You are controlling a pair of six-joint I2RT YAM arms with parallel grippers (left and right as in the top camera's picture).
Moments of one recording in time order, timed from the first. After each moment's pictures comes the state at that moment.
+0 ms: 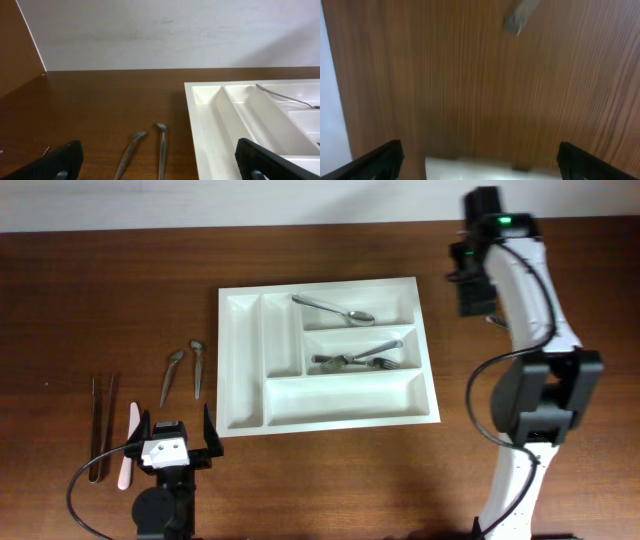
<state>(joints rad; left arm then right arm) -0.01 0.02 0.01 -0.07 -0.12 0.04 -0.04 2.24 2.14 -1.20 0.16 1.47</state>
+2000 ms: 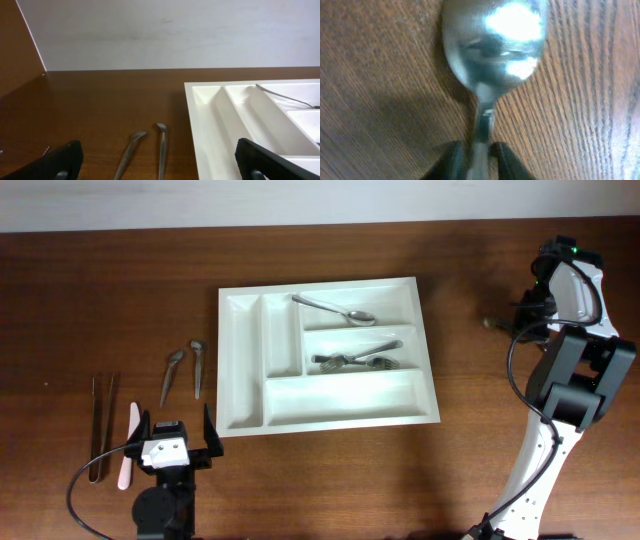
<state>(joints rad) -0.01 0.02 0.01 -0.07 -0.12 0.04 -0.33 2.49 2.14 -1.22 0.12 1.67</state>
